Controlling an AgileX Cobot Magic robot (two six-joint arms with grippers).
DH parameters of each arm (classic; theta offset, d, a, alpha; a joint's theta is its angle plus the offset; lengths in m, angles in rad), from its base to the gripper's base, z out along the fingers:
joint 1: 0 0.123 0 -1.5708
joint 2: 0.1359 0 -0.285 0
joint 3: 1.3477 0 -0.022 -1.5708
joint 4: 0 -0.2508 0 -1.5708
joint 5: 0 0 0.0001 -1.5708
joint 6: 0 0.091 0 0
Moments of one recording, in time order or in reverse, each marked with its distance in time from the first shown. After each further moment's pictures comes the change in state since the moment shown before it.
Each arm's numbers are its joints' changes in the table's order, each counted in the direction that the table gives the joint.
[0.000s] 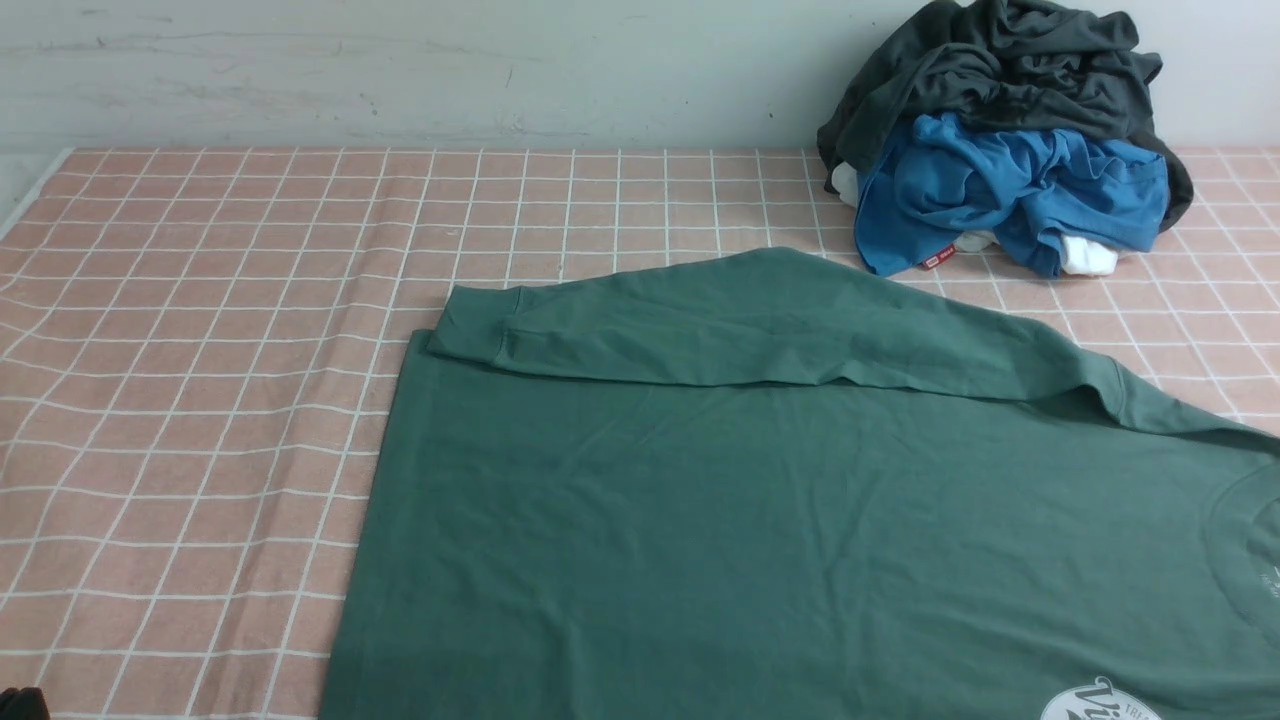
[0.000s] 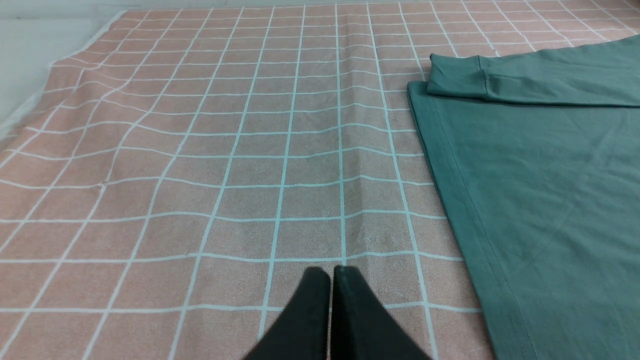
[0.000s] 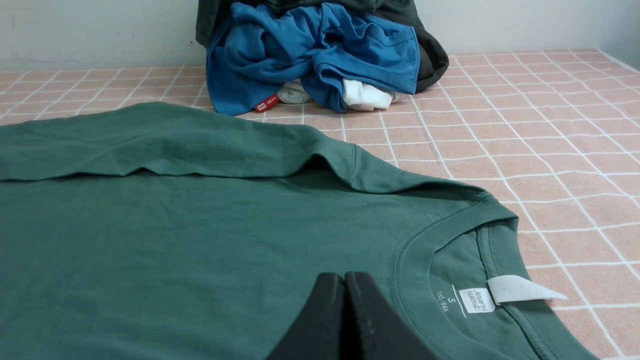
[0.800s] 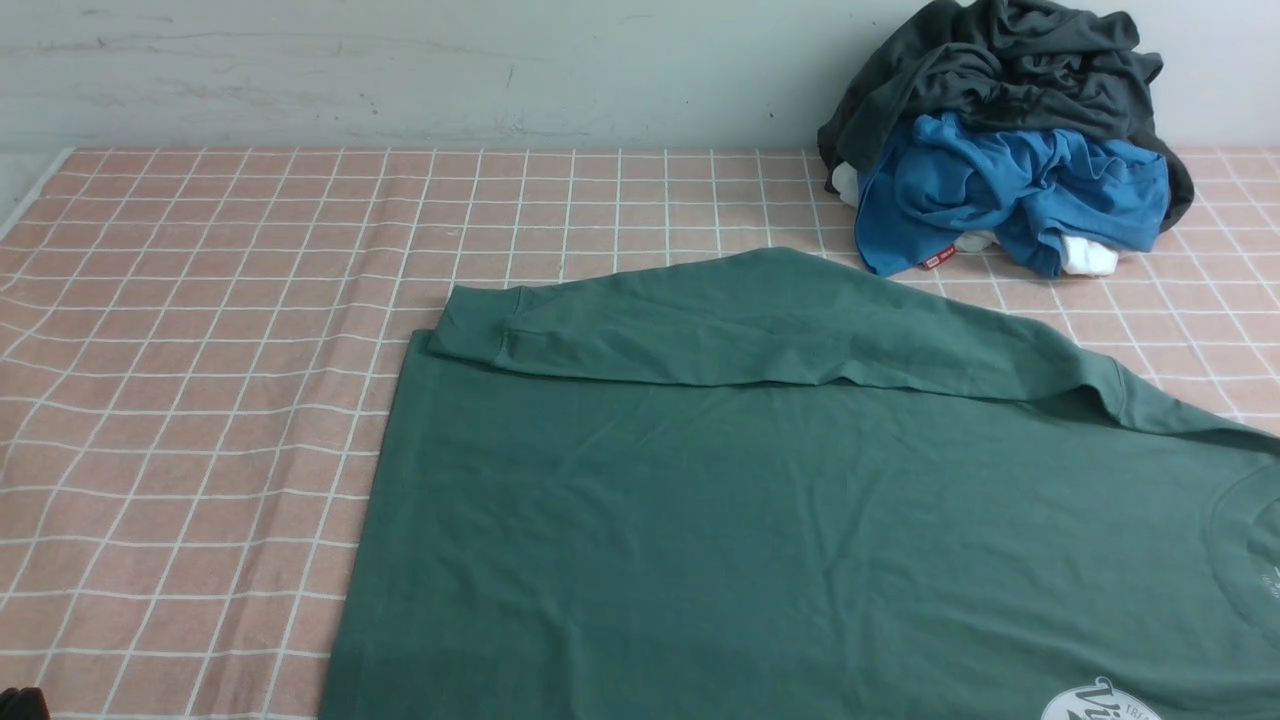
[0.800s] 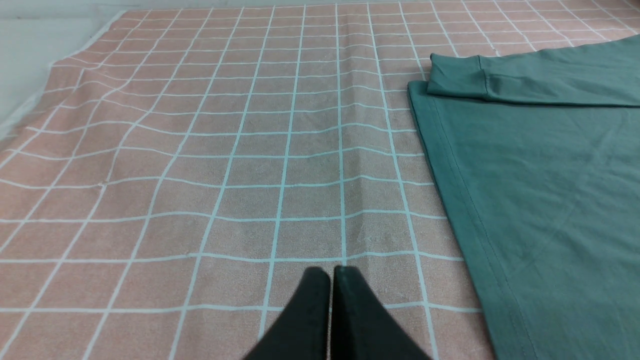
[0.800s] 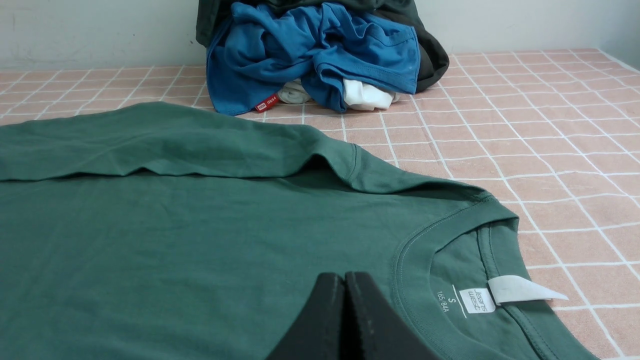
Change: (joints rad) right arm 0.000 0.000 0.000 0.000 0.000 0.000; left arm 0.000 0.000 0.000 0.000 0.000 0.000
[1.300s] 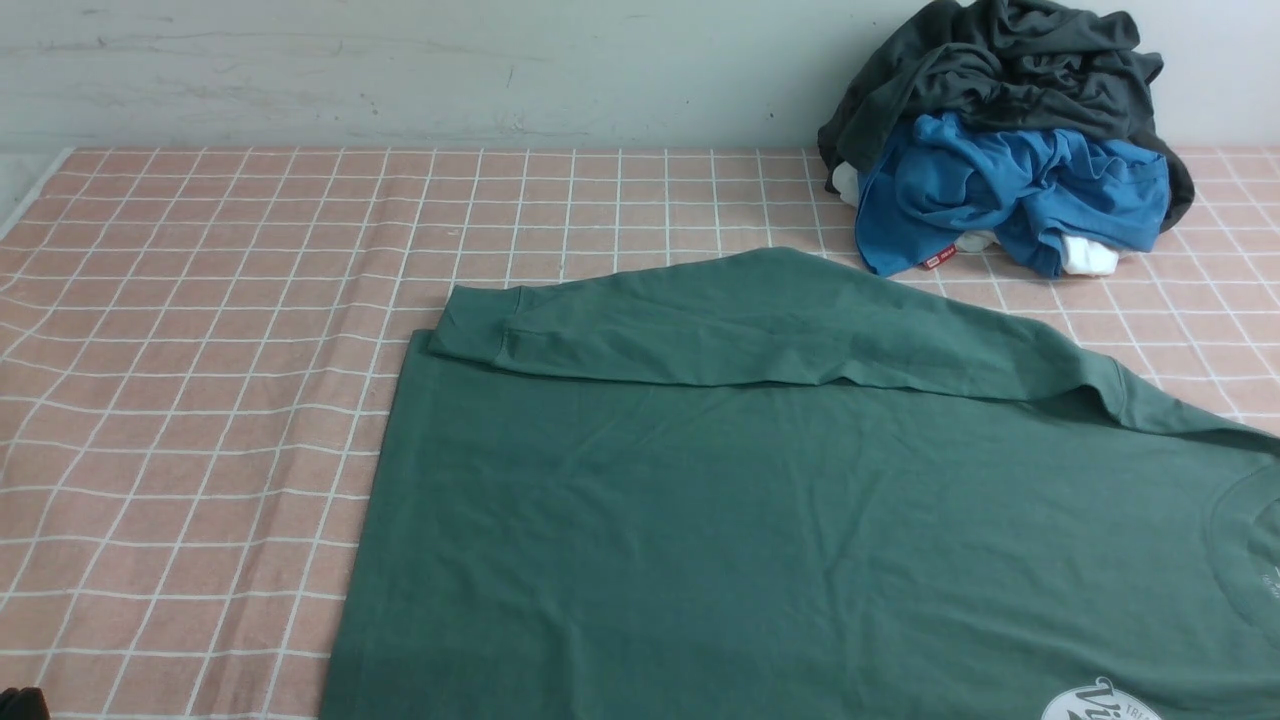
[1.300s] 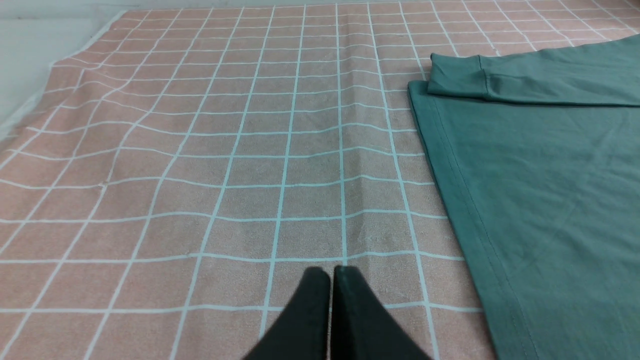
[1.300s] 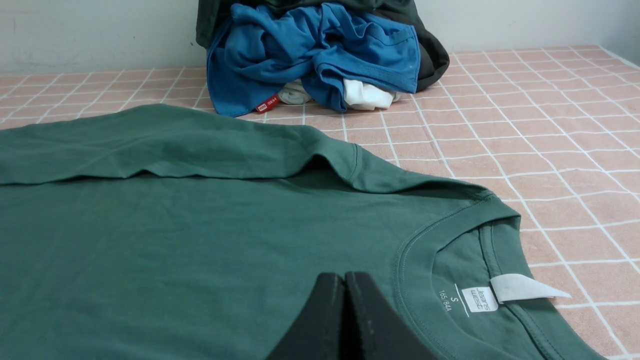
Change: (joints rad) right arm 0.000 0.000 0.000 0.000 0.000 0.012; left arm 0.000 0.000 0.000 -0.008 0.000 0.000
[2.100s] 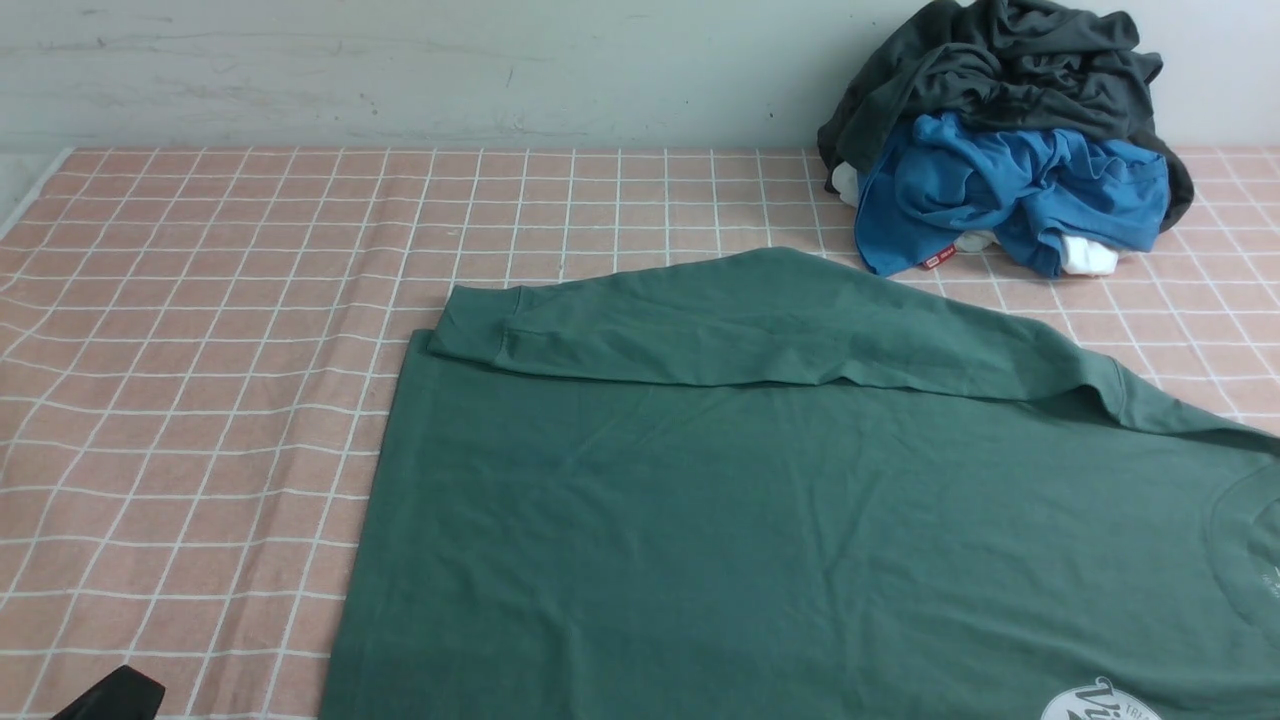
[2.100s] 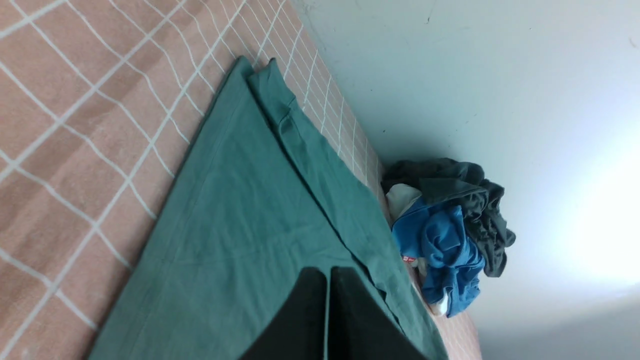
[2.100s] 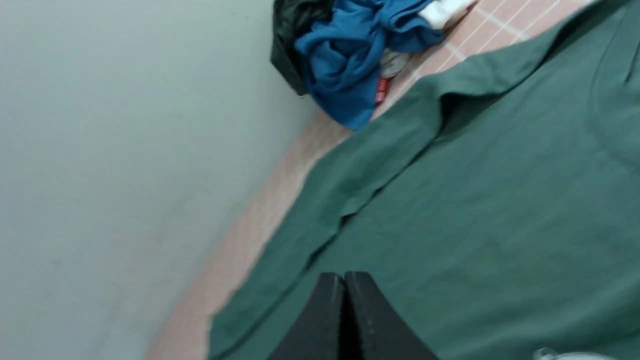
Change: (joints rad) right arm 0.000 0.000 0.000 -0.745 -0.007 0.218; left arm 0.000 0.000 0.008 0.836 0.039 -0.297
